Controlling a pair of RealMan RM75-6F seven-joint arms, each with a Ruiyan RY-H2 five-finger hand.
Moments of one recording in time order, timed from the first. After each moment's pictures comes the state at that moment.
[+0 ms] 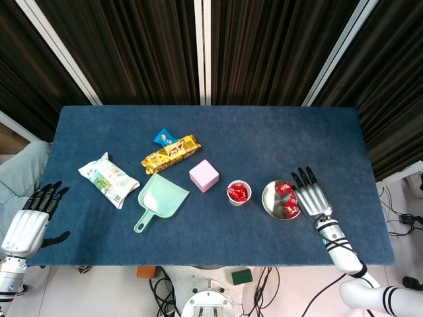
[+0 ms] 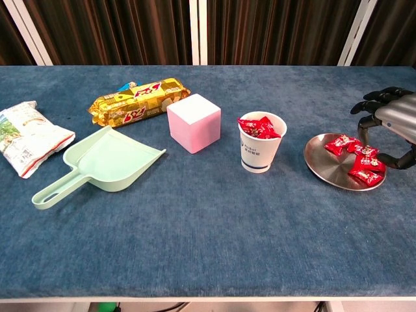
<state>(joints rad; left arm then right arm) -0.10 -1.10 0.03 -1.58 1.62 1.49 -0.01 0.48 -1.46 0.04 -1.43 -1.28 1.10 -0.59</state>
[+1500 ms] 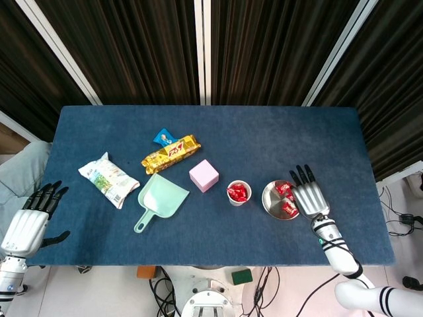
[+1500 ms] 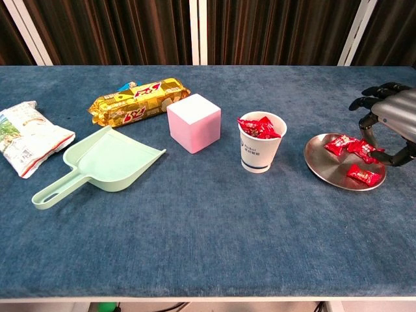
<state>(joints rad) -0.10 -1.10 0.03 -1.58 1.62 1.49 -0.01 0.49 -1.45 0.06 -1.50 -1.25 1.14 -0.65</state>
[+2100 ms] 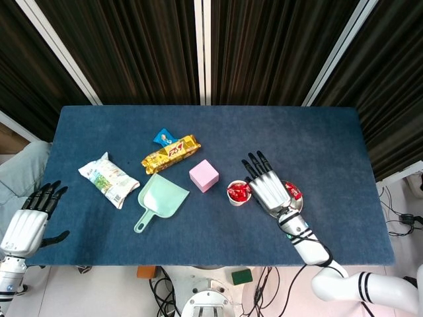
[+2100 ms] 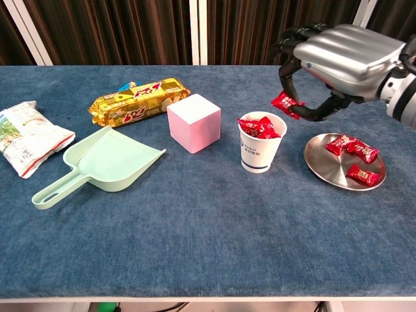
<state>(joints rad) -0.10 -1.10 0.03 -1.58 1.62 1.49 -0.02 0.63 -1.52 0.16 -1.64 -1.34 1.12 -0.72</state>
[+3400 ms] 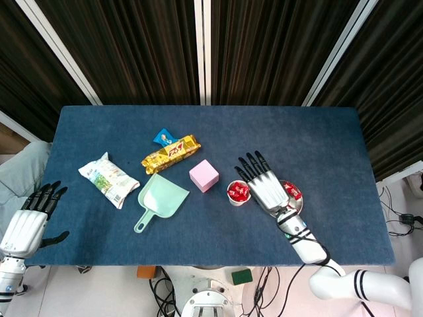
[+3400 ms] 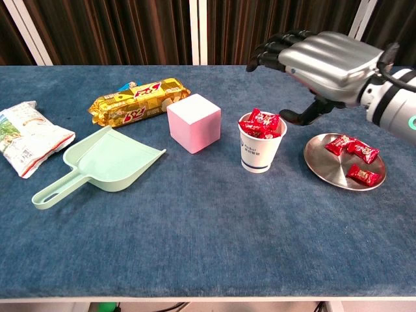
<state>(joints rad) -0.09 -1.10 0.03 -1.57 1.62 1.50 -0.03 0.65 -1.53 0.12 -1.61 -1.36 1.18 -0.64</state>
